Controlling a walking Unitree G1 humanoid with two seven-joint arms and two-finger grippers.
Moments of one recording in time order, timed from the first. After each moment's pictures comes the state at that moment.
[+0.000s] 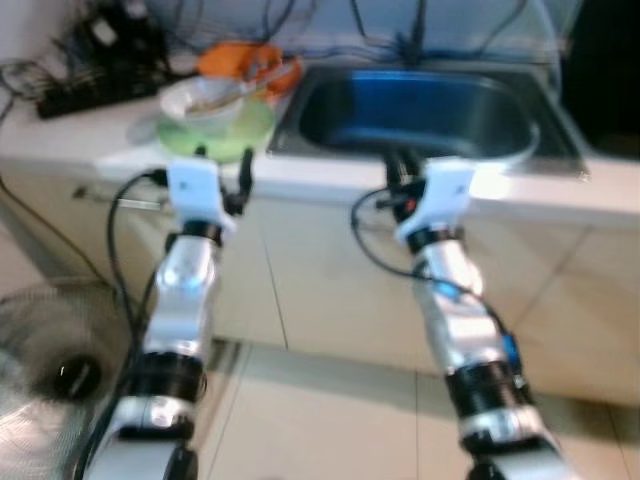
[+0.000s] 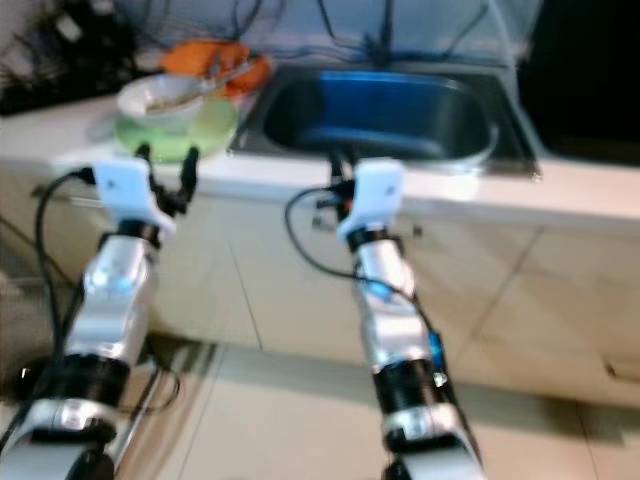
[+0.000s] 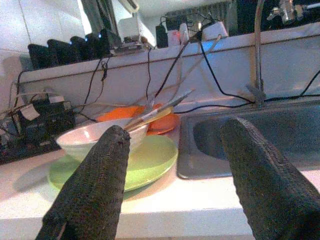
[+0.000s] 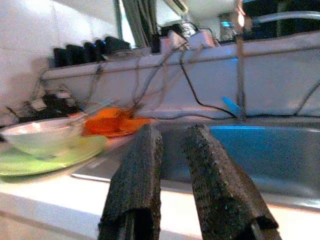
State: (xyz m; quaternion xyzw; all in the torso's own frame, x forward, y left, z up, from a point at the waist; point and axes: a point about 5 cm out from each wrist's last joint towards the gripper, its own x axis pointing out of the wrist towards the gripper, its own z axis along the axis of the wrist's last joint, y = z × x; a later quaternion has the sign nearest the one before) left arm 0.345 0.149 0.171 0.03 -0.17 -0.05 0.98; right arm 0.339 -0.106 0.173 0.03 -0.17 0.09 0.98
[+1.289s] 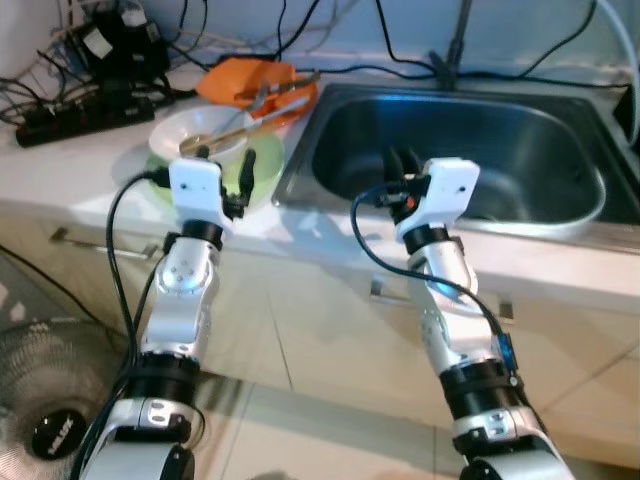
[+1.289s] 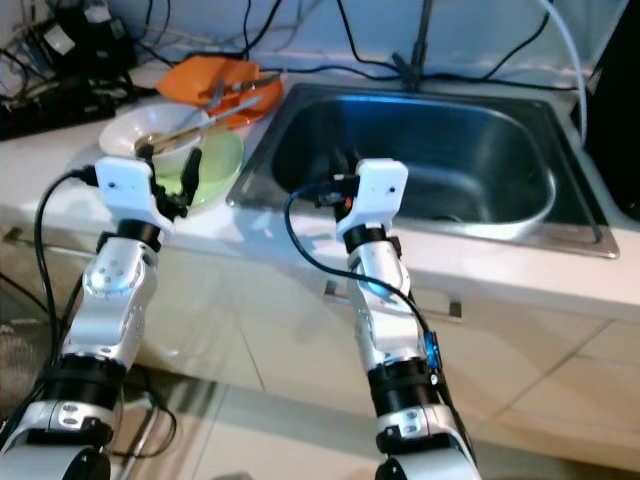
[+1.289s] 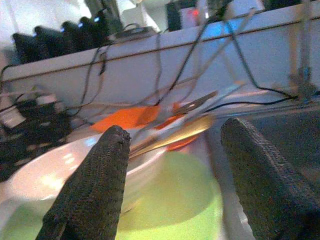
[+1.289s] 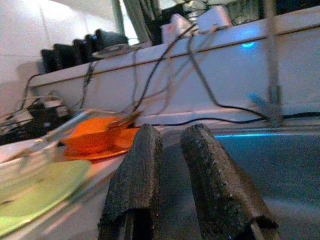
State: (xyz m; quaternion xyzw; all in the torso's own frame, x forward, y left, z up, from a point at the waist) left arm 0.345 0.160 0.173 0.05 -0.16 -0.05 0.98; right arm 0.339 -0.095 0.176 0.06 -0.17 0.10 0.98
